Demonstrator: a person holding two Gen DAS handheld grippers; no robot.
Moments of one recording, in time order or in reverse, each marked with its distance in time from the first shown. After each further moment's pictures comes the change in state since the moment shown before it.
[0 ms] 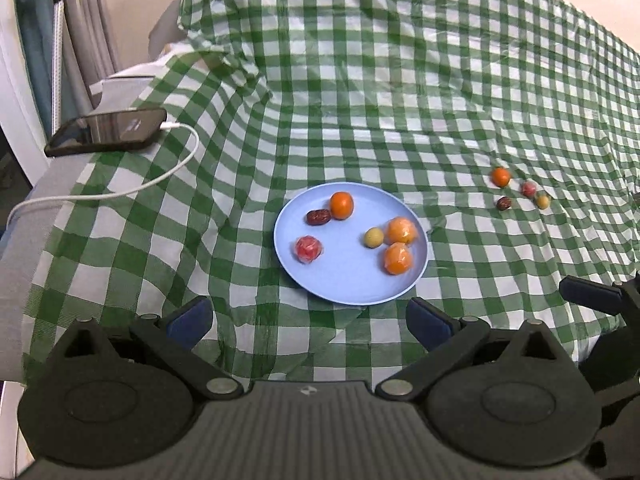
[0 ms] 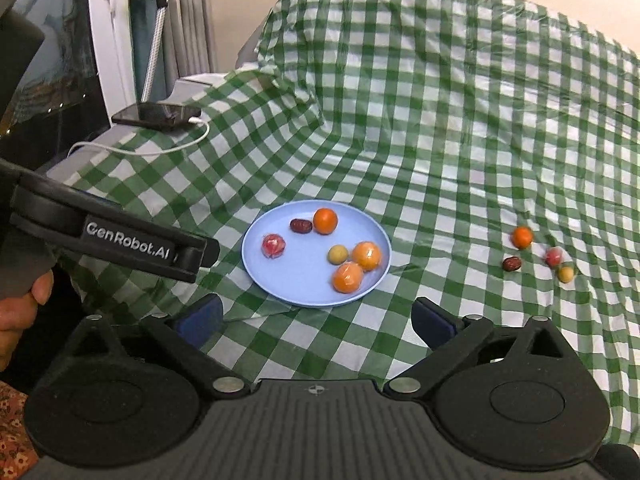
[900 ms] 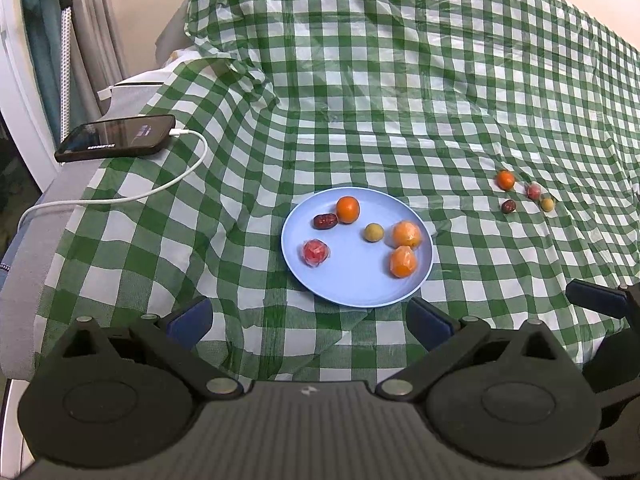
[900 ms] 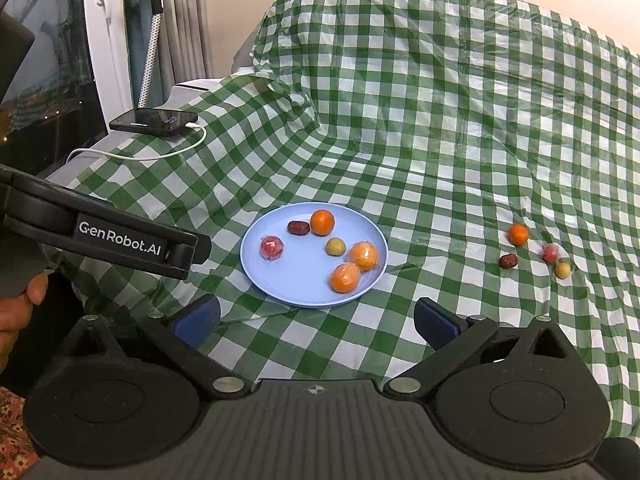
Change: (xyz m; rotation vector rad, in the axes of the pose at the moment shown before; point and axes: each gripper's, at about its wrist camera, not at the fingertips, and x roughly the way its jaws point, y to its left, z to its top) left arm -0.001 0.001 0.001 0.000 -0.008 0.022; right arm -0.002 0.003 -0.003 0.017 -0.001 -0.005
